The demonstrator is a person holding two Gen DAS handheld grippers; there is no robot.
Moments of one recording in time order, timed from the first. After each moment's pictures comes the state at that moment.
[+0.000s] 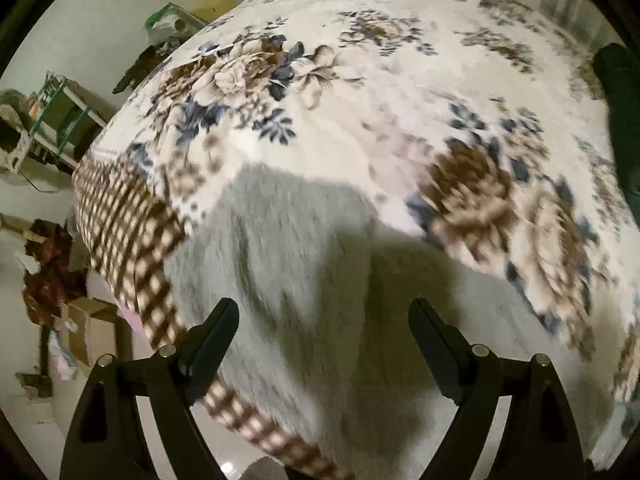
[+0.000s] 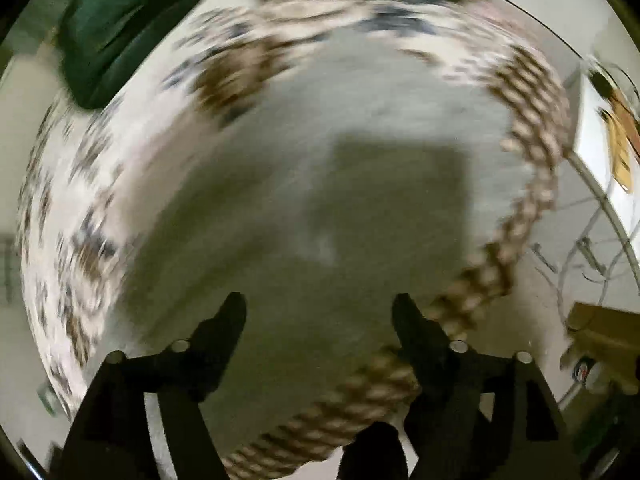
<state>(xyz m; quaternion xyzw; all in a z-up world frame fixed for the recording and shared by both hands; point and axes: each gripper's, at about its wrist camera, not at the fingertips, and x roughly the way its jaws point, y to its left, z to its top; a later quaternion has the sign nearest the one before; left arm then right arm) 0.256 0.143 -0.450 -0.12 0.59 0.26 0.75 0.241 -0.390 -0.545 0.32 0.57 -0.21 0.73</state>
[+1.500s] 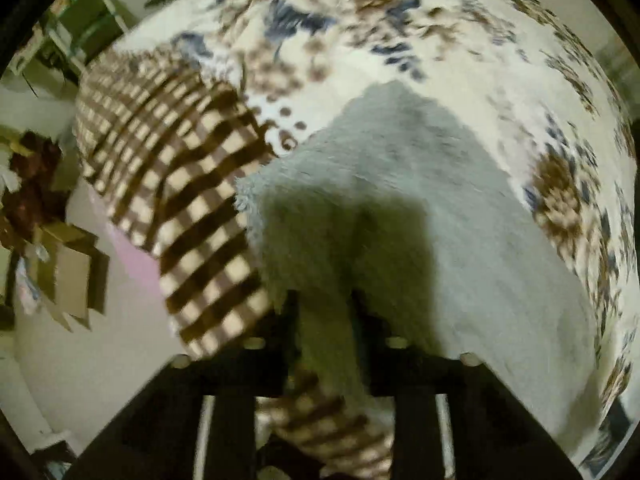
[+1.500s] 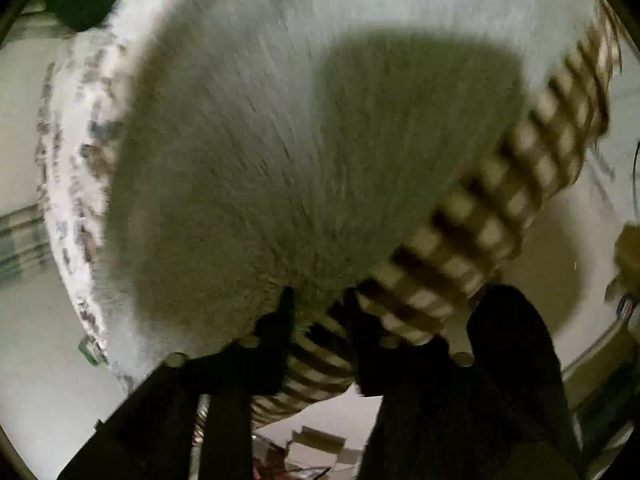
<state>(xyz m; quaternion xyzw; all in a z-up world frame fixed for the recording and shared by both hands) 0.146 0.222 -0.485 -0.24 0.59 0.27 0.72 0.173 -0.369 -0.584 0.43 0.62 -0.12 0.64</state>
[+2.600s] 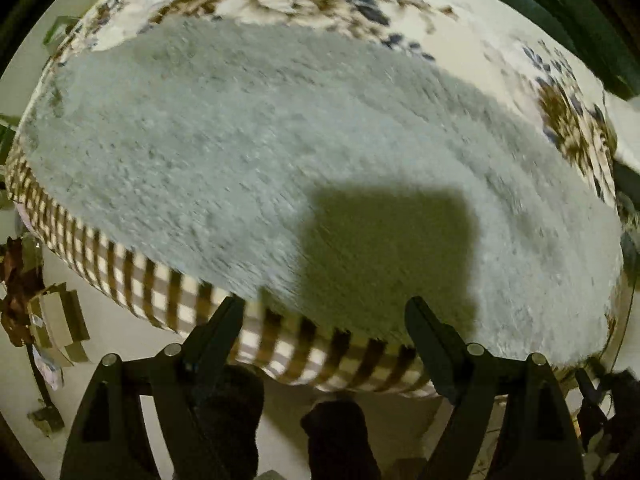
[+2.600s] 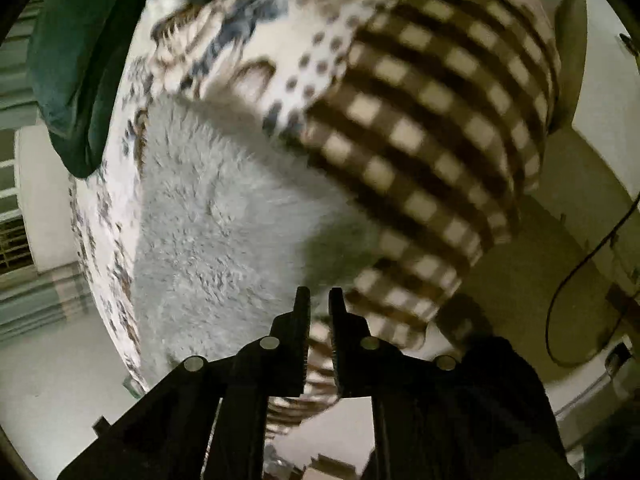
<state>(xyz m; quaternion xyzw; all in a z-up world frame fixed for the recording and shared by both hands) 0.130 -0.218 -0.513 -0.10 0.68 0.10 0.72 0.121 -0.664 -0.600 0.51 0.55 -0.12 0.66</state>
